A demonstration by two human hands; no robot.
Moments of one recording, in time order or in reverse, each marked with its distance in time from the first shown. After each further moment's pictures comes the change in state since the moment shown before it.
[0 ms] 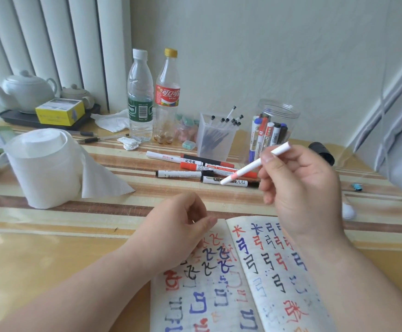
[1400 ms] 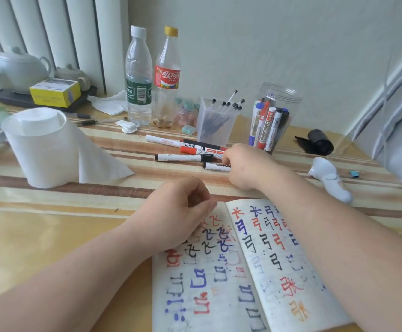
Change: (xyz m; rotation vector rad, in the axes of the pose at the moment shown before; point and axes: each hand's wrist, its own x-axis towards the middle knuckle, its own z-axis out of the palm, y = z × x) left_hand -0.001 0.003 -0.003 -0.007 -0.045 0.056; right_hand 0.073 0.070 0.030 -1.515 -0.760 0.076
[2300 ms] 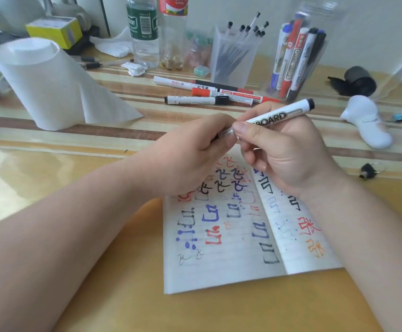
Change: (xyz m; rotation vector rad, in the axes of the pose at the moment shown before) left_hand -0.012 0.013 -0.002 0.163 -0.107 0.245; right_hand -0.112 -0.024 0.023 1.707 0.108 -0.128
